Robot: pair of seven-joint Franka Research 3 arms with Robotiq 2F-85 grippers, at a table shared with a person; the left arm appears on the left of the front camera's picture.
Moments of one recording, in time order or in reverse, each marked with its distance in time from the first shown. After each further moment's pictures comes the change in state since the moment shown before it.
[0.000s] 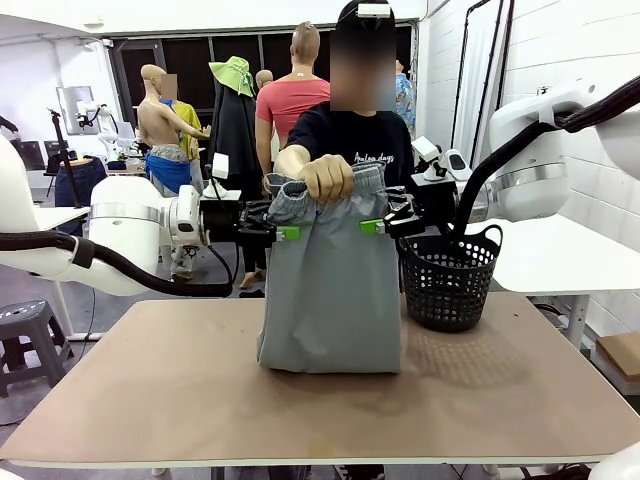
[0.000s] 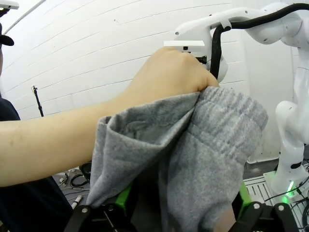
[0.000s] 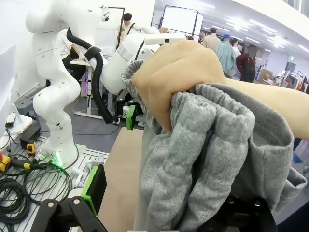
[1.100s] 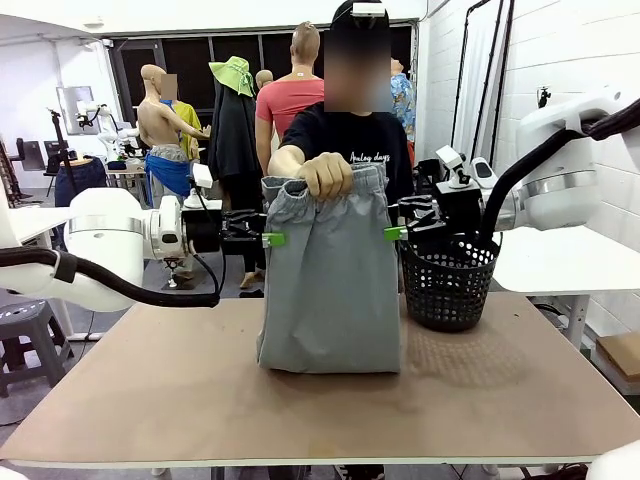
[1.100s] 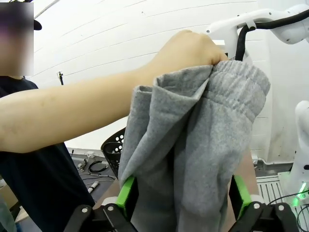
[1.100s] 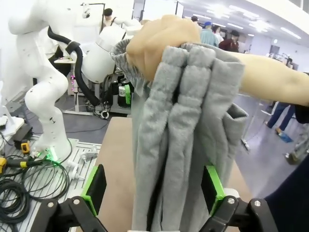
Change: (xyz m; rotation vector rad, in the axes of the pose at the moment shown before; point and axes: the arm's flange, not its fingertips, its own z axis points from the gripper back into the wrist) left arm -0.014 -0.014 0.032 0.148 0.024 0.038; right arm -0.018 0.014 0.045 -0.100 0.037 -0.060
